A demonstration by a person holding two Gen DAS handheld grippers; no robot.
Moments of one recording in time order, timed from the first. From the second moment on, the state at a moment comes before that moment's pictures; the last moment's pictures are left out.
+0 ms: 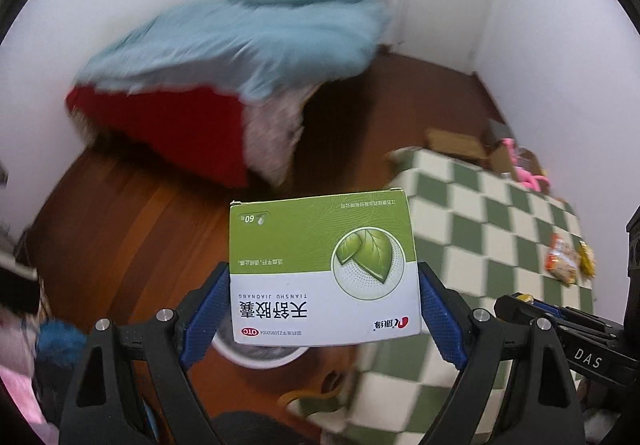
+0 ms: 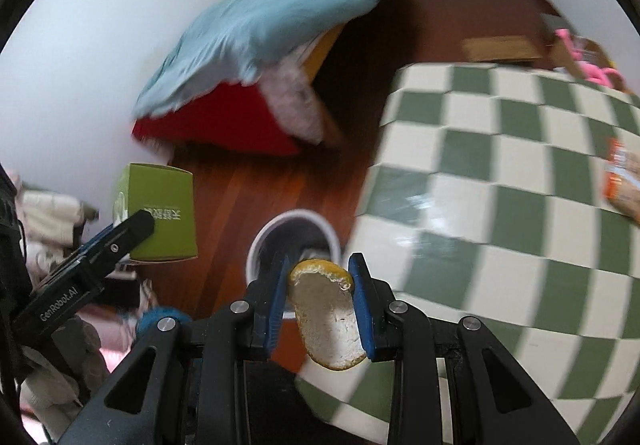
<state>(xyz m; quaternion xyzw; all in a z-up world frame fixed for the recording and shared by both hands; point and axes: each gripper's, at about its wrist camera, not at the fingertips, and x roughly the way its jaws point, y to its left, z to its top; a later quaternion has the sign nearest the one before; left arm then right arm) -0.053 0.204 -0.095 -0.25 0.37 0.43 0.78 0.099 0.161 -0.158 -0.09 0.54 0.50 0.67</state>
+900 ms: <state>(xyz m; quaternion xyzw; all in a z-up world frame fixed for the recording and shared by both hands) -0.179 0.342 -0.297 -0.46 0.46 0.45 0.62 0.019 0.370 -0.383 -0.25 0.65 0.46 0.55</state>
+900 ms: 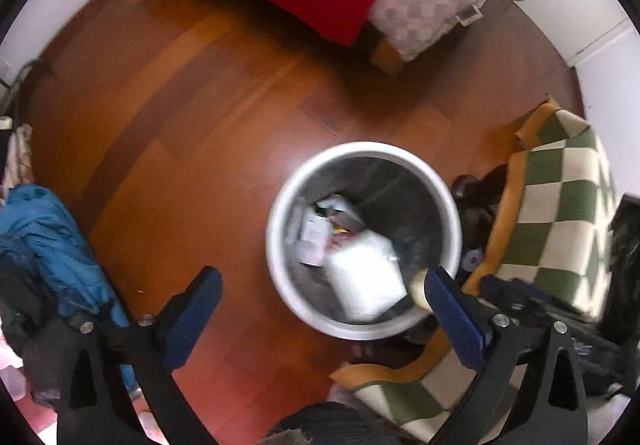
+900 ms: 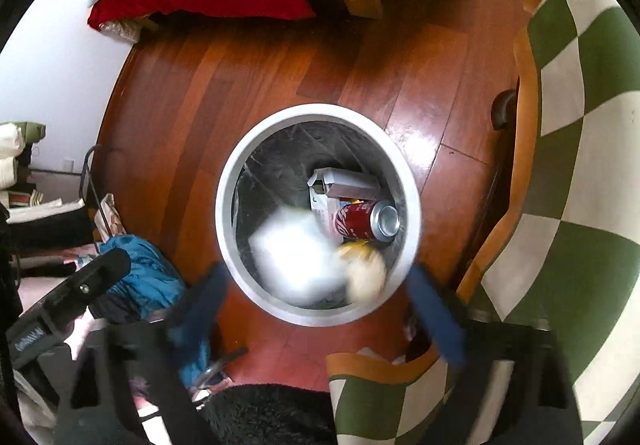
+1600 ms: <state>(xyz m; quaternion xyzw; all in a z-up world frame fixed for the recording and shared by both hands) -0.181 0.280 -0.221 -0.36 0.44 0.50 0.65 -0.008 0.317 -0.296 -0.33 0.56 0.47 0.61</state>
